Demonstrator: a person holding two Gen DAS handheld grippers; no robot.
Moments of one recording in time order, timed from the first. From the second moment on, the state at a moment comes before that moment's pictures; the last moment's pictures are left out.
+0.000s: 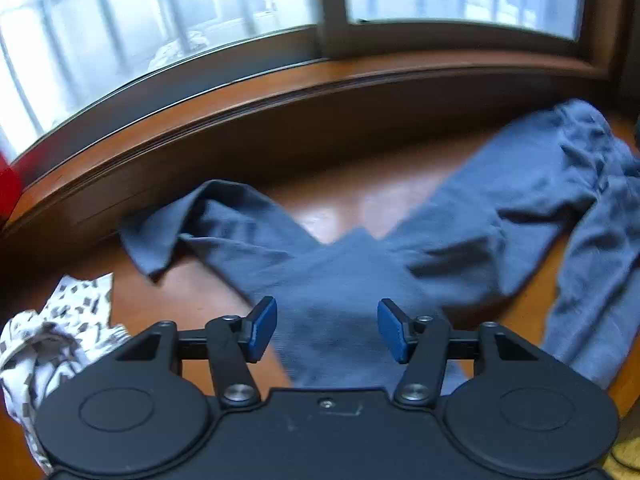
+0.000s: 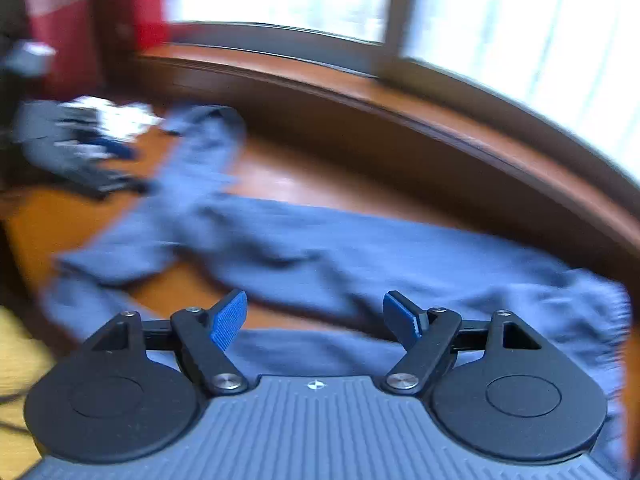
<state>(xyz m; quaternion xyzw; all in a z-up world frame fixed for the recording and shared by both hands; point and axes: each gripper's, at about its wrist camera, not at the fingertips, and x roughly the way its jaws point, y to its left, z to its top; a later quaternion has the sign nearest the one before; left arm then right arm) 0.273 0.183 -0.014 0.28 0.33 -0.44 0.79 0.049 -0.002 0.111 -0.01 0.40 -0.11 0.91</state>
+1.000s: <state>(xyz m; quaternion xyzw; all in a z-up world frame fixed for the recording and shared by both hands) 0.246 0.202 -0.065 0.27 0.43 -0.05 0.86 0.045 -0.274 -0.033 -0.07 0.50 -0.40 0.77</state>
